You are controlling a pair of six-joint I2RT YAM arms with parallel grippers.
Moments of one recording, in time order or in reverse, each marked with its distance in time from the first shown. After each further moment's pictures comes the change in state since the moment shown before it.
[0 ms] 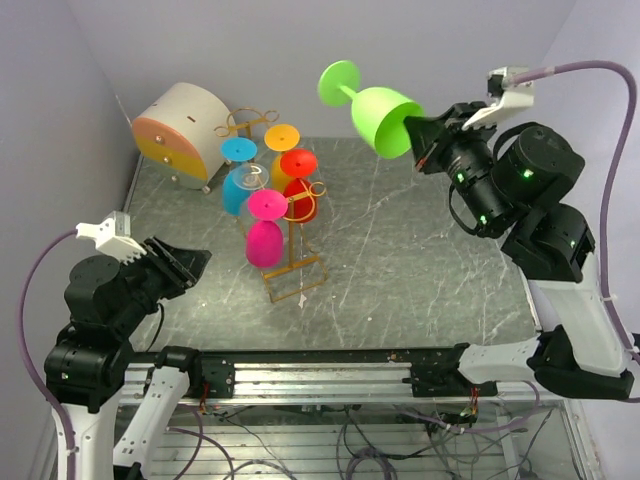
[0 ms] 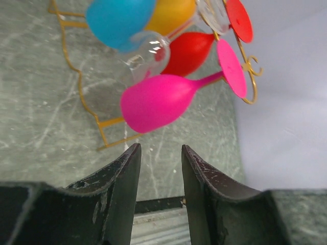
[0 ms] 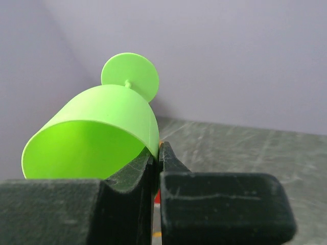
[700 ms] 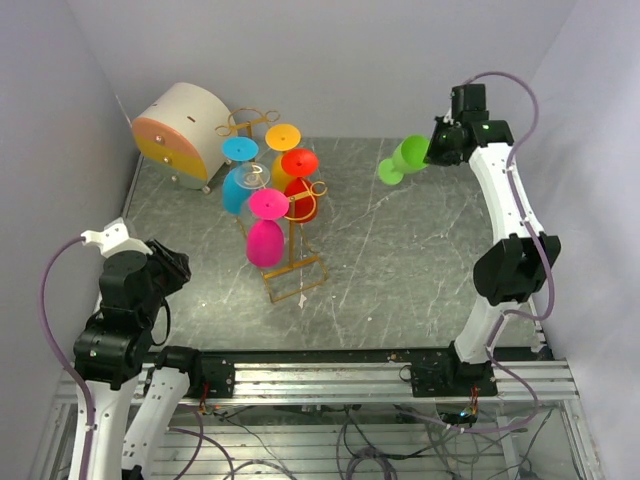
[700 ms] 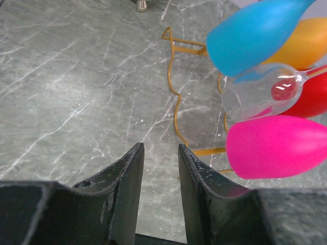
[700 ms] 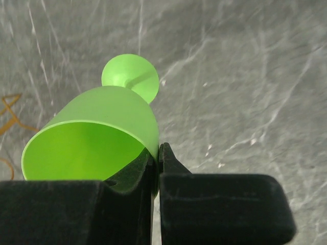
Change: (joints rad) left arm 0.000 -0.036 -0.216 0.060 -0.392 0.146; right arm -0.832 0.597 0.025 -0.299 -0.441 0.125
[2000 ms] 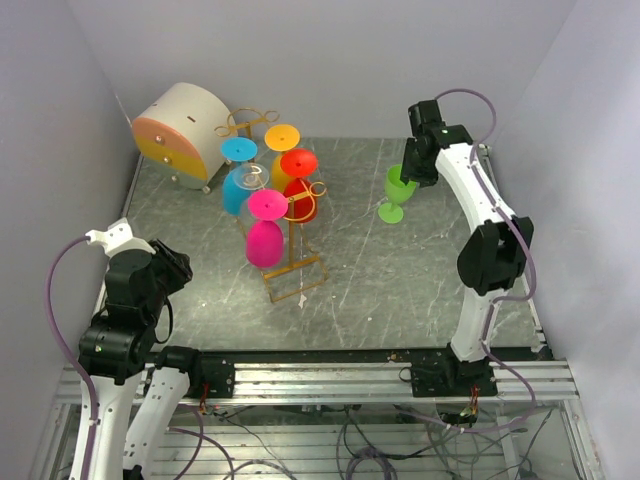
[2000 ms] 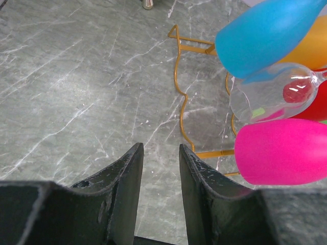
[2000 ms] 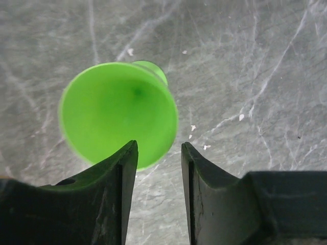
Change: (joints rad) left arm 0.000 -0.002 -0.056 0.029 -0.026 0.008; right arm 0.138 0.166 -0.025 -0.117 0.216 0.030
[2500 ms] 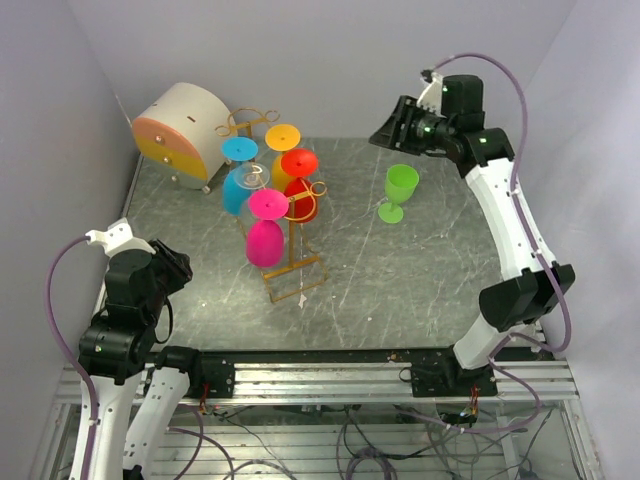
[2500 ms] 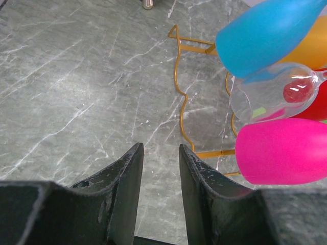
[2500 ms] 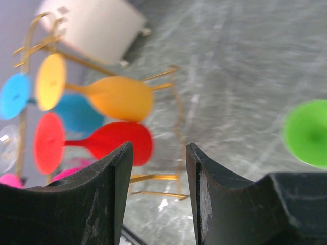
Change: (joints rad) left arm 0.000 0.000 0.000 0.000 0.000 0.000; right arm 0.023 -0.333 -0.032 0.254 -0.575 0.062
